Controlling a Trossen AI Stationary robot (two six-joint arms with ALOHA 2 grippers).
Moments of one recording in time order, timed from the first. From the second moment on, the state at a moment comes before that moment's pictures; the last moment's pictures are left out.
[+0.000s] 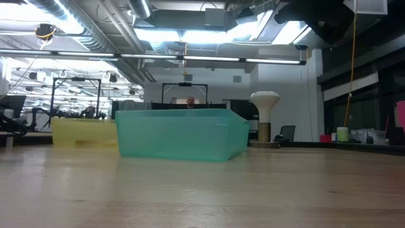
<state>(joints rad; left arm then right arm) -1.09 1.88 1.13 -0.51 0.08 -1.17 0.66 1.42 0.89 0.00 0.58 0.65</state>
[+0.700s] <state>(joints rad) -1.09 1.77 1.13 -0.56 0.00 -1.18 0.66 1.42 0.89 0.00 0.58 0.65</state>
